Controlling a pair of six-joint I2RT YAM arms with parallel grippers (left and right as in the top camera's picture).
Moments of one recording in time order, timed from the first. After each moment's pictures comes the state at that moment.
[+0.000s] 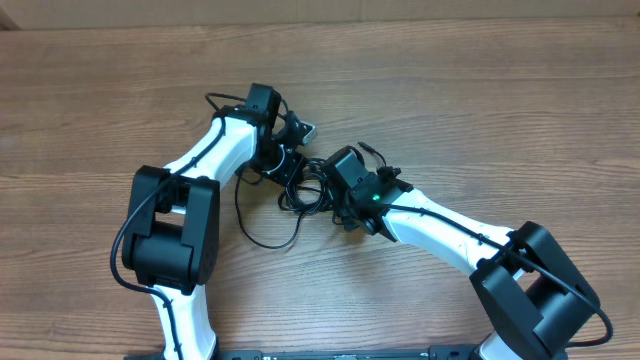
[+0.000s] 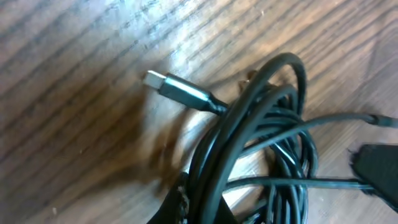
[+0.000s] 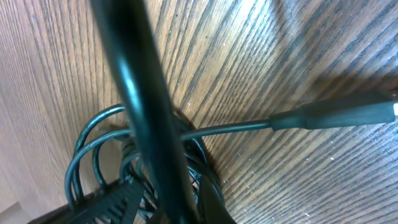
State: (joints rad) left arm -0.26 2.06 1.40 -0.81 0.41 0.26; right arm 0.72 1.78 1.02 -0.32 0.07 1.85
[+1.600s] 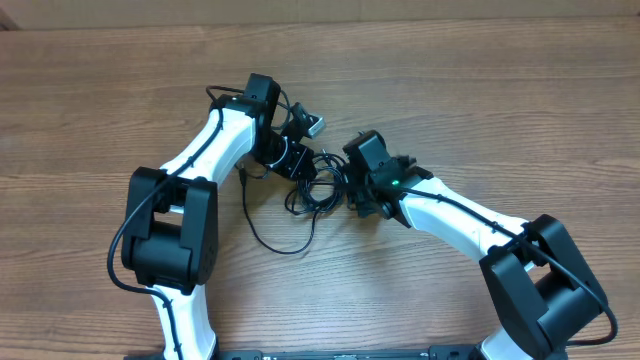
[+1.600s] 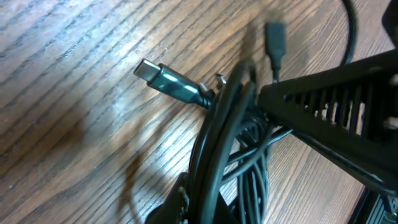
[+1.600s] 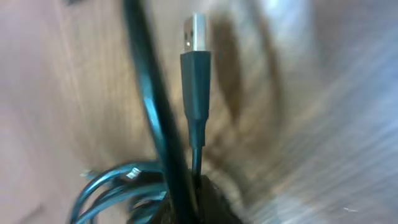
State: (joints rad) left arm -0.25 2.06 1.47 -0.88 0.62 0.32; right arm 0.60 1.78 1.02 -0.25 -0.02 1.74
